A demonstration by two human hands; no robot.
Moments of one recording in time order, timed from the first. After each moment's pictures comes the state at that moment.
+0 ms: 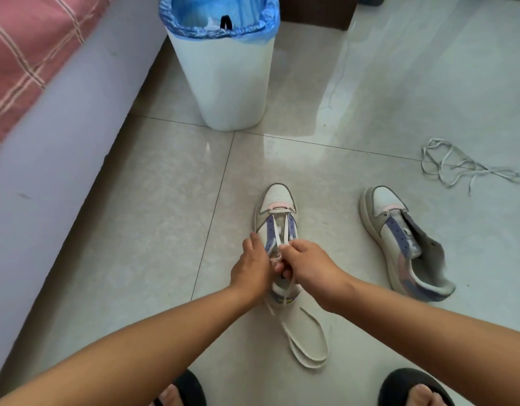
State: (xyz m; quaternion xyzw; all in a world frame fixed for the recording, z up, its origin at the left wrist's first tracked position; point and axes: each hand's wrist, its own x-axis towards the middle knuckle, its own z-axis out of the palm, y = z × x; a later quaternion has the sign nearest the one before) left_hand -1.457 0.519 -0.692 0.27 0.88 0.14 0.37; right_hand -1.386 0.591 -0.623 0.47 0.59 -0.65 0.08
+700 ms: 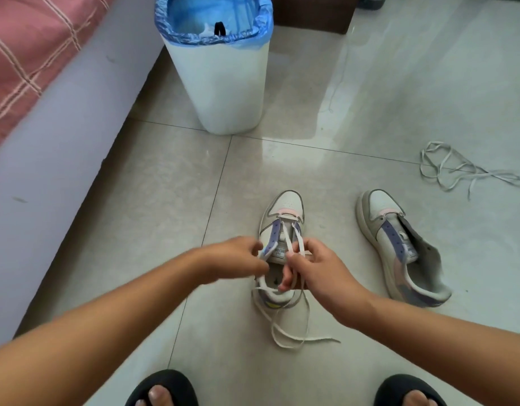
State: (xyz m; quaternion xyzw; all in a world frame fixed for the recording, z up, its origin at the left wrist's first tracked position) left_hand -1.504 0.522 -0.617 0.28 0.78 0.12 0.55; right_hand -1.361 0.603 -0.606 0.41 0.55 -0.73 0.01
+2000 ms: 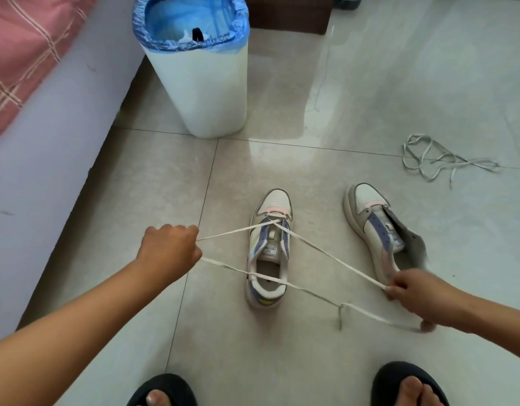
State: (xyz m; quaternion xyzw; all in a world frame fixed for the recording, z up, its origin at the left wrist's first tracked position) left_hand -1.543 0.479 -0.626 0.45 0.87 -0.14 0.14; right_hand -1.236 0.692 -0.608 0.52 0.69 -0.39 0.32
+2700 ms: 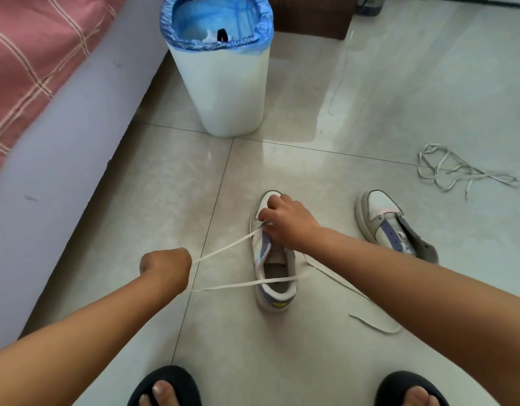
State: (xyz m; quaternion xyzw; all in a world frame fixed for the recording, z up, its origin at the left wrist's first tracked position) left_hand -1.556 0.442 -0.684 0.34 0.84 -0.34 0.27; right_hand -1.438 0.656 -0.682 0.09 0.99 -0.13 0.06
